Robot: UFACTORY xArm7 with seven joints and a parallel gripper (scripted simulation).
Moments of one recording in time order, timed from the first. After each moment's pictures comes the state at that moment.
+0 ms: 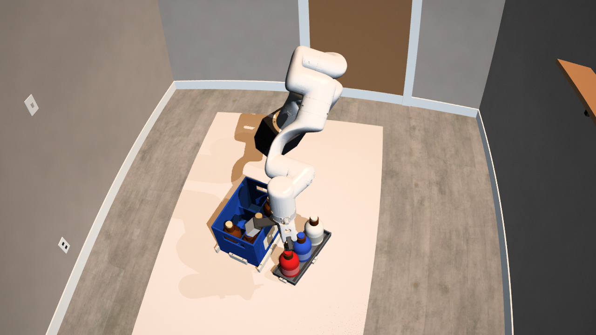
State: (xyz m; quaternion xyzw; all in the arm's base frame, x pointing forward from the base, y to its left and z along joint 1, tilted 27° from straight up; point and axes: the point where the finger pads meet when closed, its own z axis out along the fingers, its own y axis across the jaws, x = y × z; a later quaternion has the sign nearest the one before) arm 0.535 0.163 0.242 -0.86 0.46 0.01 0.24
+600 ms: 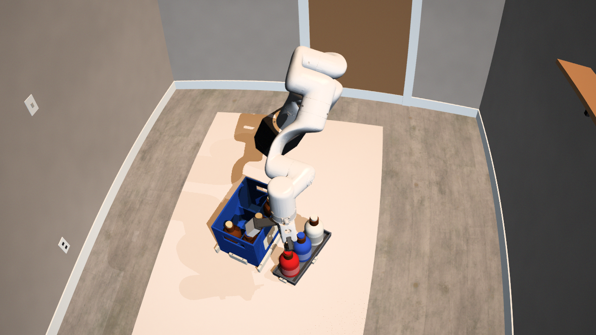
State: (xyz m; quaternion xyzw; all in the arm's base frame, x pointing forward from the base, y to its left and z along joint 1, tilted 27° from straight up) arm 0.535 0.164 0.241 -0.86 0.46 0.01 0.24
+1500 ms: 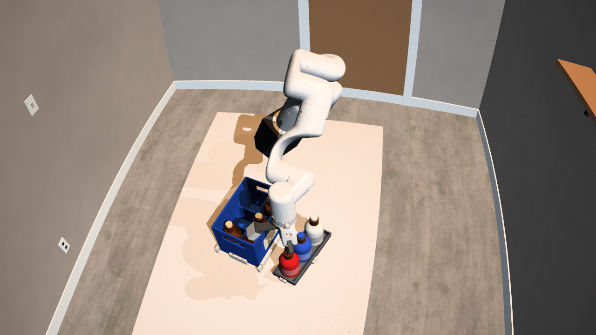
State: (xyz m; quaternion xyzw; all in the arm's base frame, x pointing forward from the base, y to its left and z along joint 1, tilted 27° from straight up) arm 0.540 0.173 0.222 -0.86 0.46 0.01 0.24
